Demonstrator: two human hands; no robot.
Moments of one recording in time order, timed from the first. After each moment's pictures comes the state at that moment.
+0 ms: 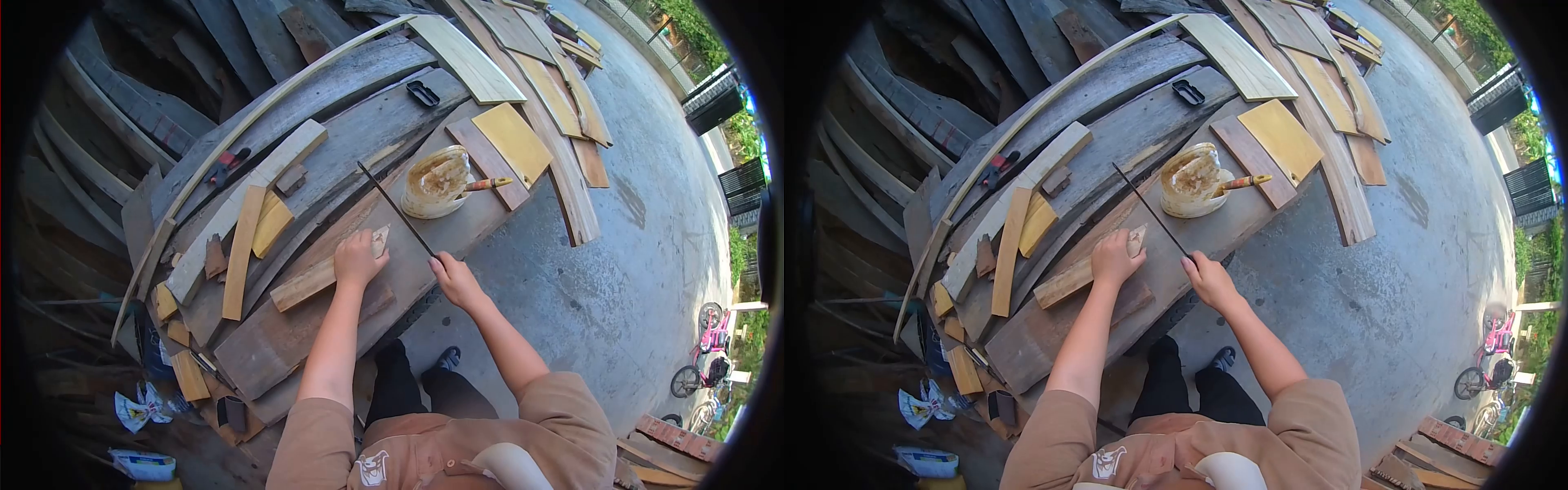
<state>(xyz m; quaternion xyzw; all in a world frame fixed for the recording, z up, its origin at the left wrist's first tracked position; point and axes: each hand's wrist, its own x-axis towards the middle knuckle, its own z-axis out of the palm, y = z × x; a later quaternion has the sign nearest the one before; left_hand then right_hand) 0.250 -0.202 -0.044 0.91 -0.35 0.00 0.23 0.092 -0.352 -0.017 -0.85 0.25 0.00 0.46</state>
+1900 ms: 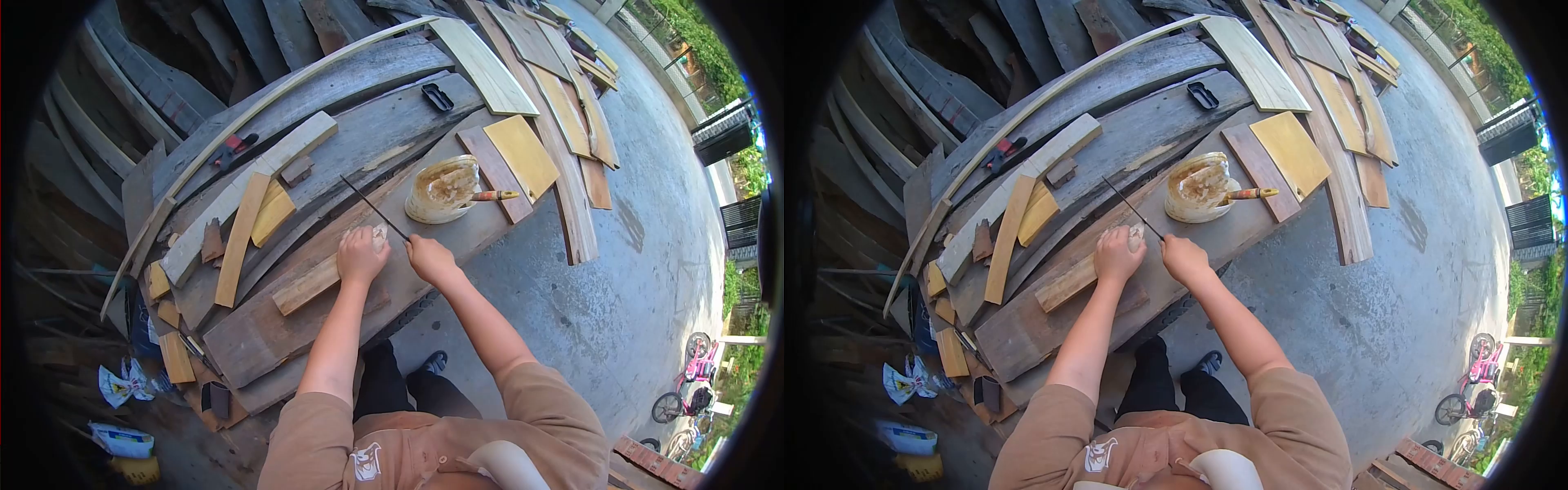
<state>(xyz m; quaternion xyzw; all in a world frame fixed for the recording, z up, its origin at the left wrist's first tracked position) 0.244 -0.214 -0.054 0.92 -0.28 0.03 0.27 0.168 -0.349 -0.010 -0.92 0.22 0.14 0.28</state>
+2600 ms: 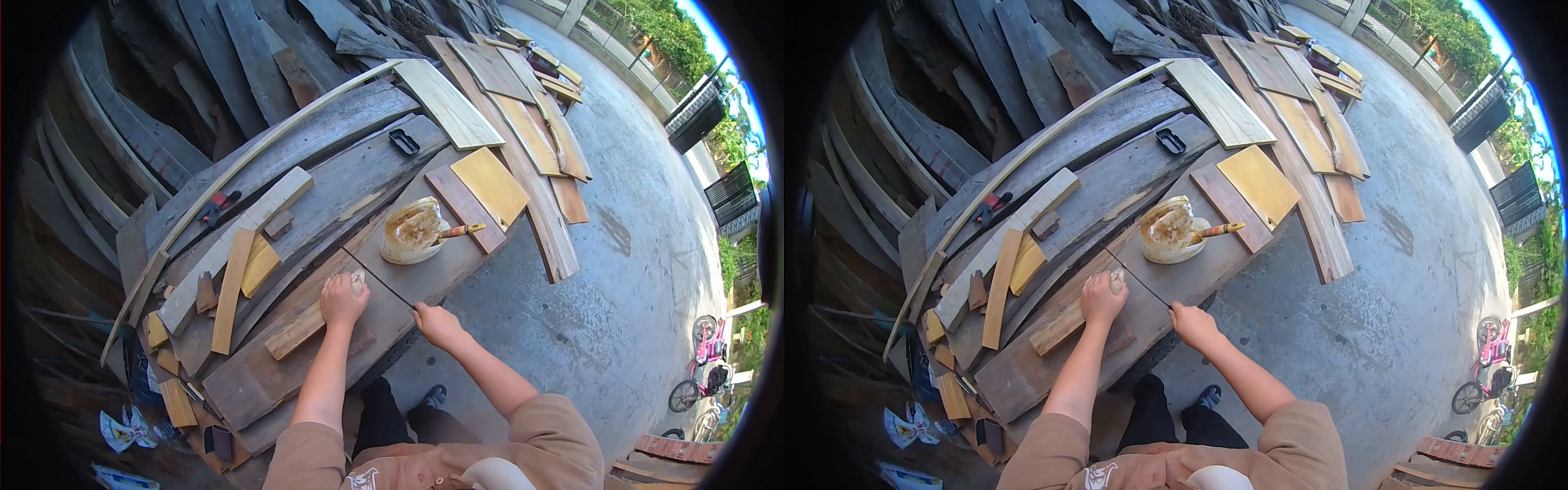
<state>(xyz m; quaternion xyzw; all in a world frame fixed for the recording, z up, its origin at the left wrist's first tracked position) 0.243 -0.214 -0.056 0.93 -0.28 0.04 0.25 0.089 -0.359 -0.009 -0.92 0.23 0.14 0.30</state>
